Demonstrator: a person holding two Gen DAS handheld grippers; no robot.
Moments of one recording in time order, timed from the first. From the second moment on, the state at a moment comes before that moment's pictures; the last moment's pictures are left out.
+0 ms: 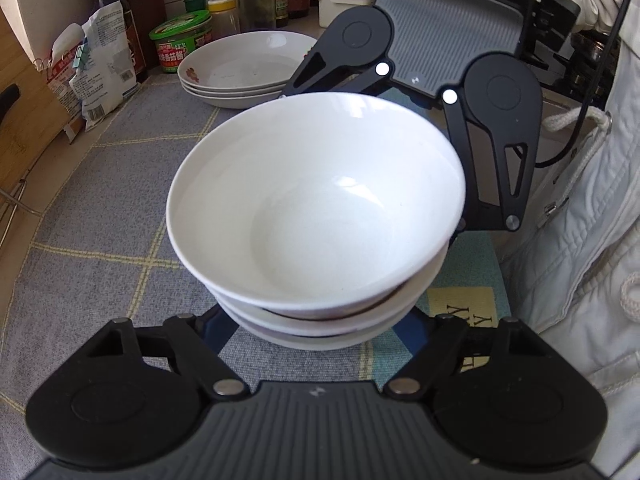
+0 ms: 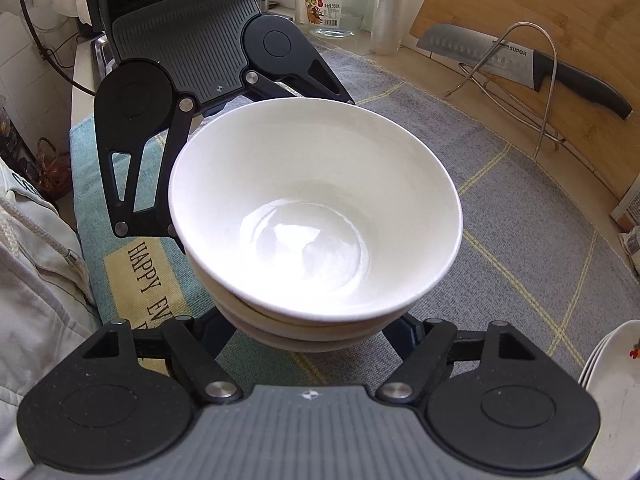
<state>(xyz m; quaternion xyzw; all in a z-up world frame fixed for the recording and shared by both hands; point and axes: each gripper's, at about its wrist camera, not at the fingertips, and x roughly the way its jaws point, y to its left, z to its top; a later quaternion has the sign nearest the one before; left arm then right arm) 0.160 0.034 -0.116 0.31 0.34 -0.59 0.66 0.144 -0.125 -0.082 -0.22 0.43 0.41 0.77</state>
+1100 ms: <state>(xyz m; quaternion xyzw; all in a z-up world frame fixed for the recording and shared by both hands) 0.195 -0.139 -0.076 0.33 0.29 -0.59 0.67 0.164 -0.299 -0.032 -0.25 0.41 0.37 0.79</state>
